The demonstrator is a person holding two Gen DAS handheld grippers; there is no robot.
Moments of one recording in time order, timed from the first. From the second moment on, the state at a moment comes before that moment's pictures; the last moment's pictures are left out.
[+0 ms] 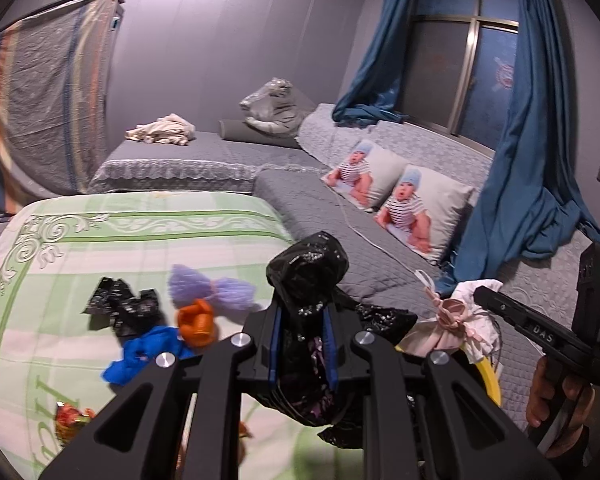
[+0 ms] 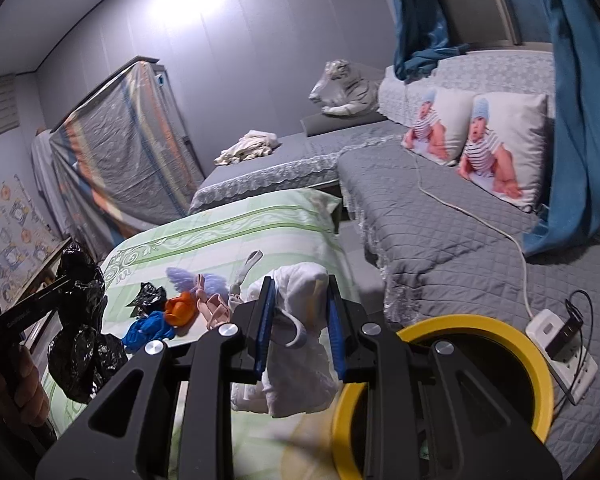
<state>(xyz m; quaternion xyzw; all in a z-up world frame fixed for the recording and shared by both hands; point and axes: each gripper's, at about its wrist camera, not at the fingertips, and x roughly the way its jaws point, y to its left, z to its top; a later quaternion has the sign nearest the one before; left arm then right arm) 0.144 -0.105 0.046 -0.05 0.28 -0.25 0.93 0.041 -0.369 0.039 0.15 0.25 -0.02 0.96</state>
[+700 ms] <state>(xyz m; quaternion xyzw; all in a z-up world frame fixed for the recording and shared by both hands) 0.137 -0.210 0.040 0.00 0.29 -0.35 0.89 0.000 -0.444 0.033 0.18 0.24 -0.11 0.95</state>
